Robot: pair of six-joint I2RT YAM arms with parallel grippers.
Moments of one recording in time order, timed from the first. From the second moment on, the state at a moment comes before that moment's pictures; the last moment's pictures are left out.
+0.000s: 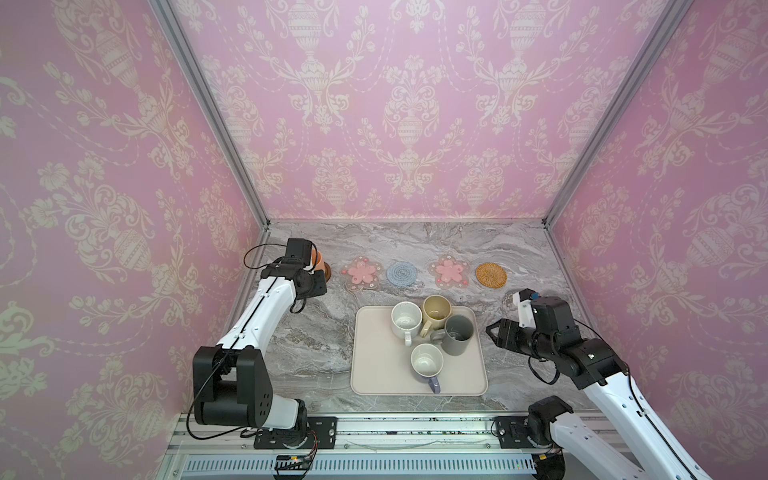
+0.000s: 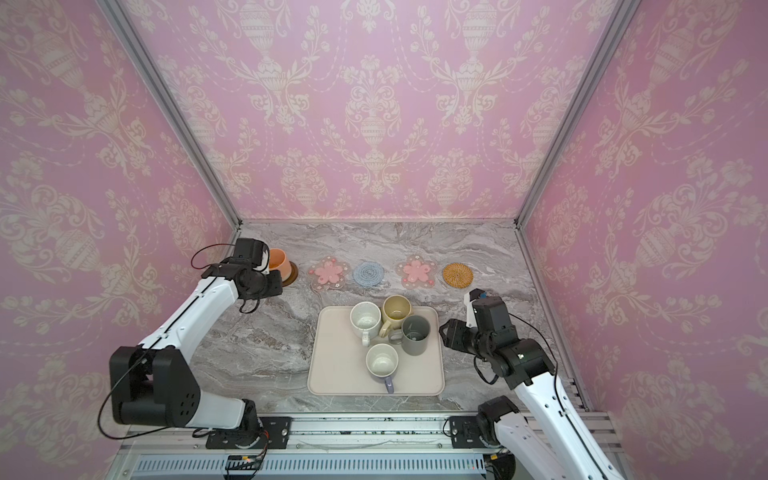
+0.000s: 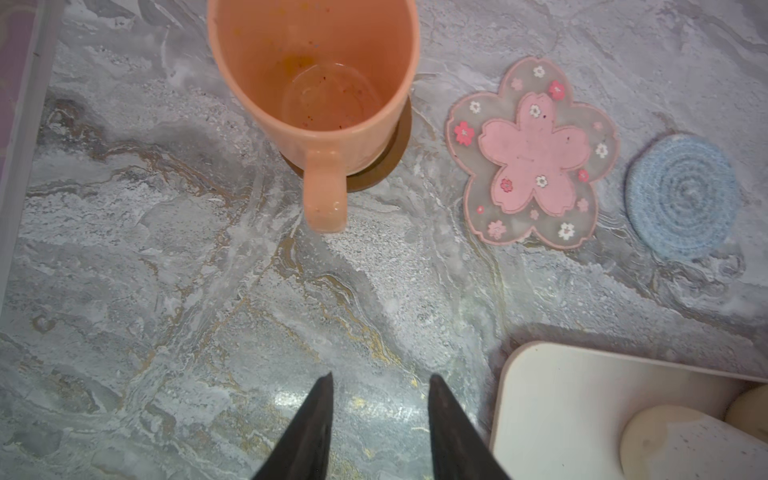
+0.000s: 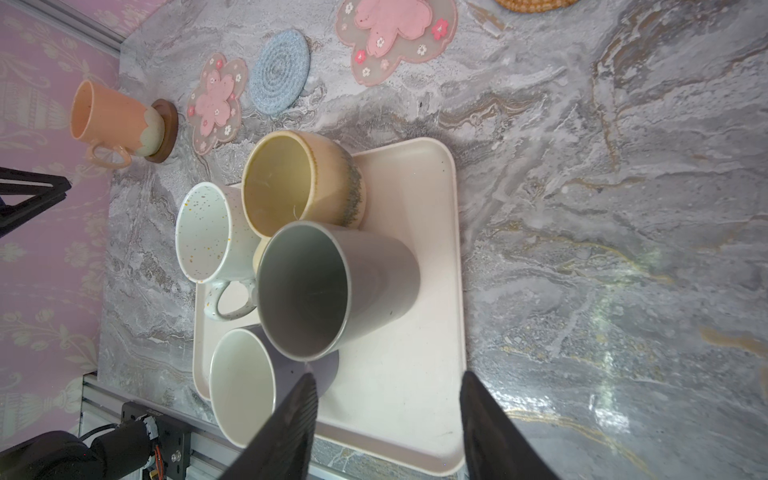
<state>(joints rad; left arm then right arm) -0.07 1.42 1.13 -0.78 -0.02 -0.28 0.32 0.70 0.73 -0.88 -0.16 0.57</state>
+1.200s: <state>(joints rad) -0.48 1.18 1.06 -0.85 -0.01 -0.43 1.02 1.19 0.93 -0.71 0.27 0.87</state>
